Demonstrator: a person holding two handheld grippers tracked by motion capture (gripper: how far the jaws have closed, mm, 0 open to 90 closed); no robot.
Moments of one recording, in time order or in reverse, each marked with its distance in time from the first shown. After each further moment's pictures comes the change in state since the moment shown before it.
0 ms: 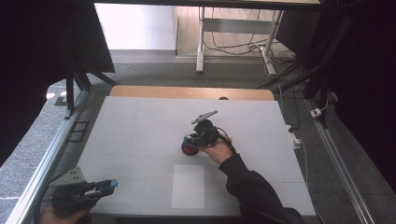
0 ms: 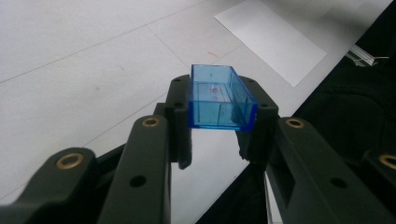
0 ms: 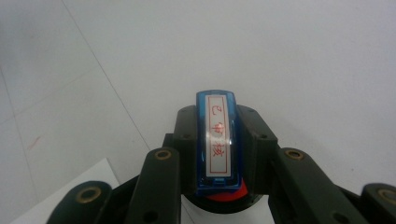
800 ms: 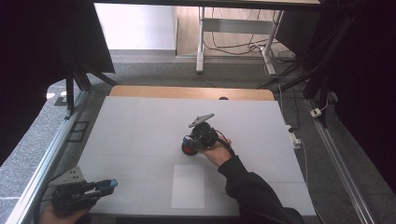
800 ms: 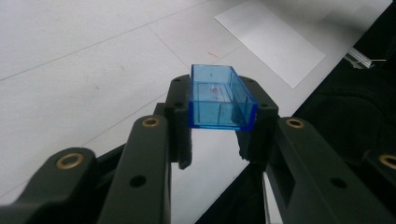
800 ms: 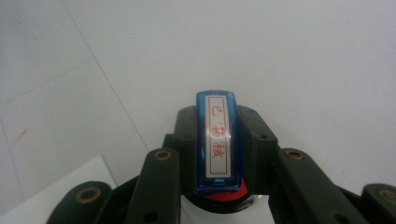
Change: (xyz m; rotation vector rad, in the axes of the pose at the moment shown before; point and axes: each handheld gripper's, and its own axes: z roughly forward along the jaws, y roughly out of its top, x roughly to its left) left arm 0.002 0.000 0.000 -0.003 -0.006 -0.013; right arm 0.012 0.000 0.000 -0.002 -0.063 -0.067
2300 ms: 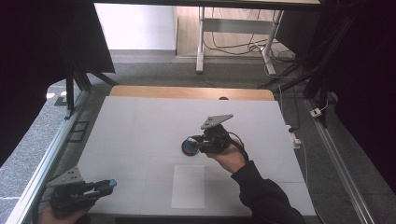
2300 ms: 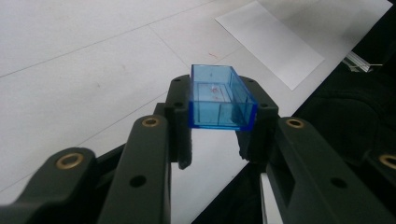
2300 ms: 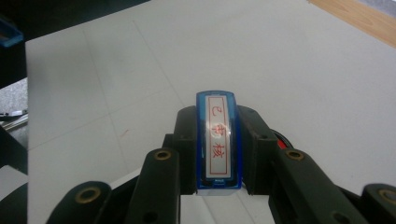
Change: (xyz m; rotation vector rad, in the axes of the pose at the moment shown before) left arm 0.000 -0.002 -0.002 -0.009 0.000 -0.017; right arm 0.018 -0.002 -0.072 -0.156 0.143 -0.032
